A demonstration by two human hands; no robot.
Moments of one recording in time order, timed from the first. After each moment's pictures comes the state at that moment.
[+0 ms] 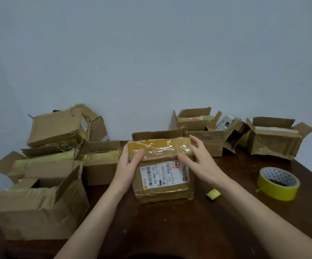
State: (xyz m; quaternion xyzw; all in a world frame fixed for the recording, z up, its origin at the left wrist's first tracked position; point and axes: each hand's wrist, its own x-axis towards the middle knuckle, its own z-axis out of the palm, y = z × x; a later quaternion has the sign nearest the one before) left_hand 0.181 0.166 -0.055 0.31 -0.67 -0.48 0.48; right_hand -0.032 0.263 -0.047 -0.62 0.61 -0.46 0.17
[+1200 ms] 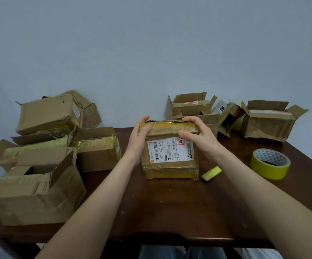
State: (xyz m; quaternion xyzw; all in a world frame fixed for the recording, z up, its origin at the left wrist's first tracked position) left_hand 0.127 0.153 -0.043 0.31 -0.66 -0.51 0.45; right_hand -0.056 0.248 -0.046 -0.53 0.54 -0.59 0.26
